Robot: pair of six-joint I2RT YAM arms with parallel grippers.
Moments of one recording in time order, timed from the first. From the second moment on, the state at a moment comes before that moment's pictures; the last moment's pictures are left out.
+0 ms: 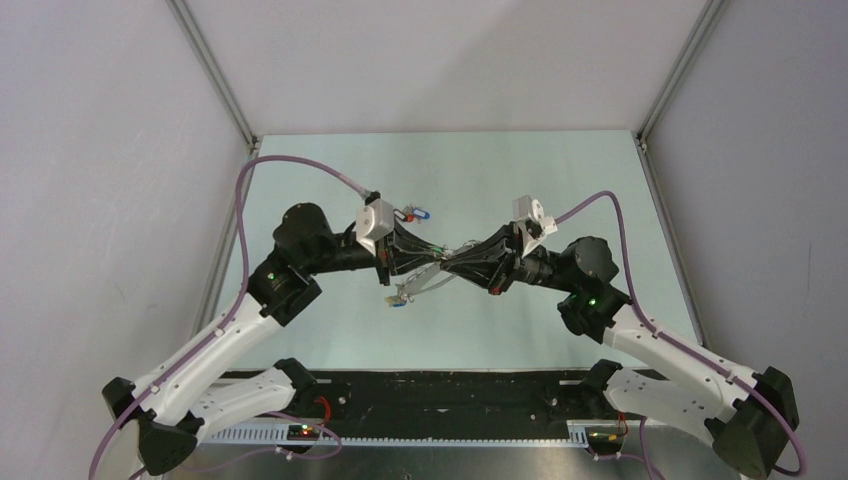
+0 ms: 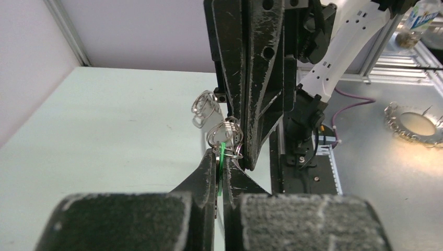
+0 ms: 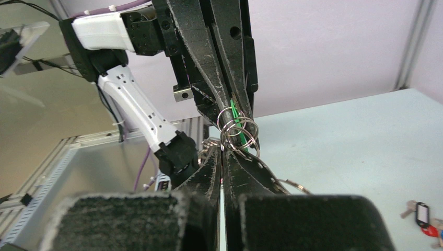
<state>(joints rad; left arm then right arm) -0.72 0.92 0.97 0.00 0.74 0.00 0.78 0.93 0.68 0.61 -0.67 0.39</state>
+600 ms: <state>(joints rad) -0.72 0.95 0.93 0.08 0.74 -0.12 0.84 0.83 0.51 0.78 -0.41 0.32</state>
